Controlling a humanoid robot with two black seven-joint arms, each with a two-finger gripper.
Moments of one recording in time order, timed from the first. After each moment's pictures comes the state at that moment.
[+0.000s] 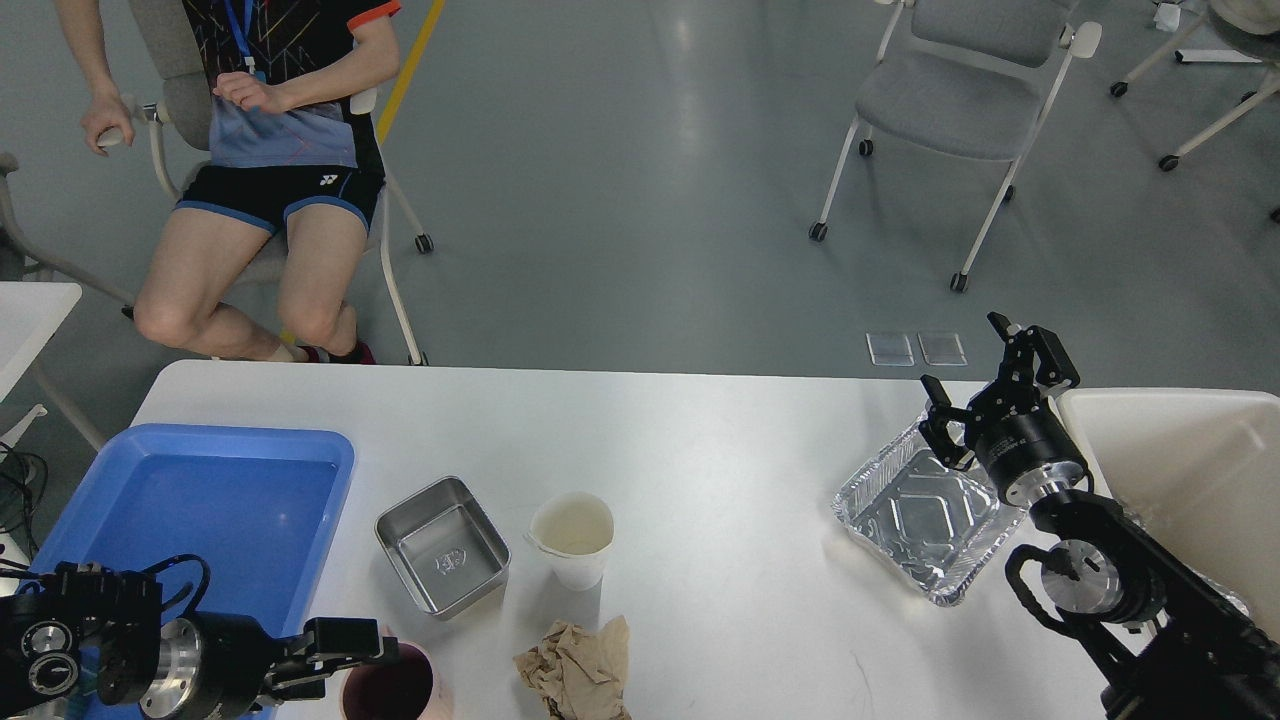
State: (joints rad) left arm -0.56 0.96 -0.15 -1.62 0.88 -0.36 0.13; right arm 0.30 -0.32 1.09 1.06 -0.29 0.12 0.31
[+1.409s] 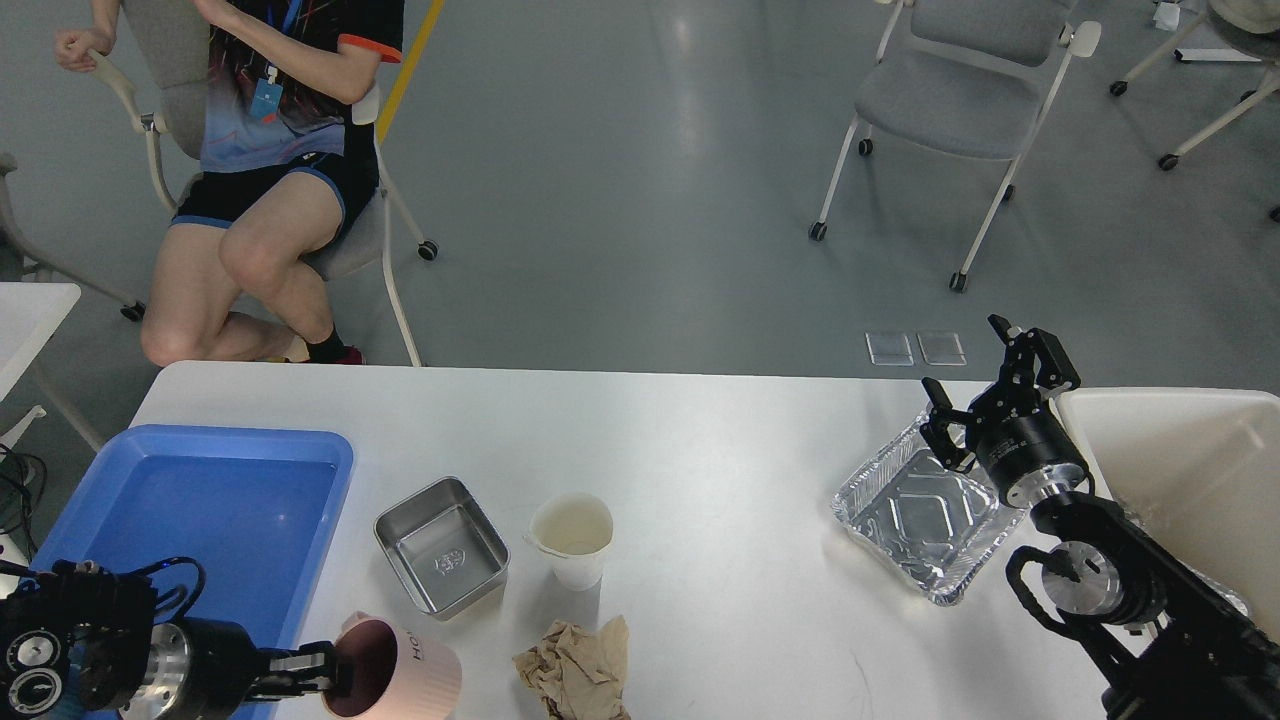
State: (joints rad) left arm -0.54 1.02 -0.21 -1.70 1.00 -0.40 0.22; right arm 0.30 -0.32 1.09 1.06 -0.29 0.12 0.31
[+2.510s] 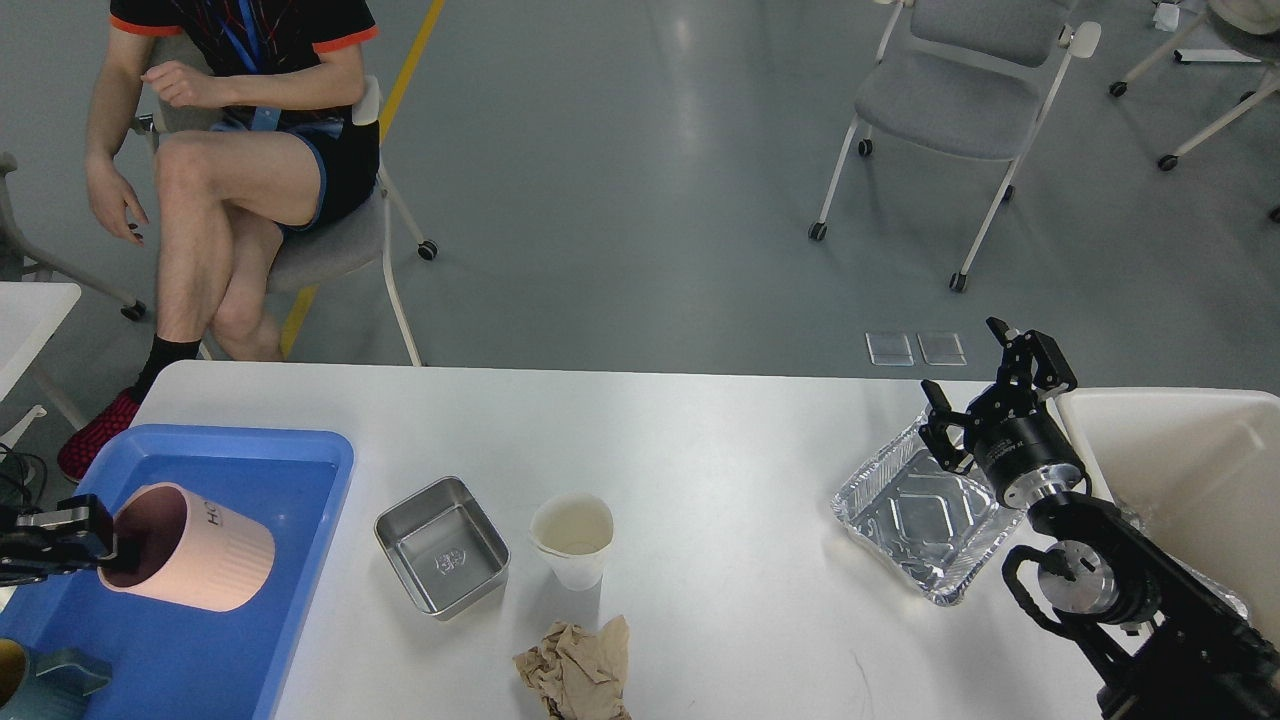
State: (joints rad) left arm -0.52 1.33 -0.51 -1.51 0.88 -0.74 0.17; right arm 0.31 -0.31 1.09 1.03 -0.29 0.12 0.31
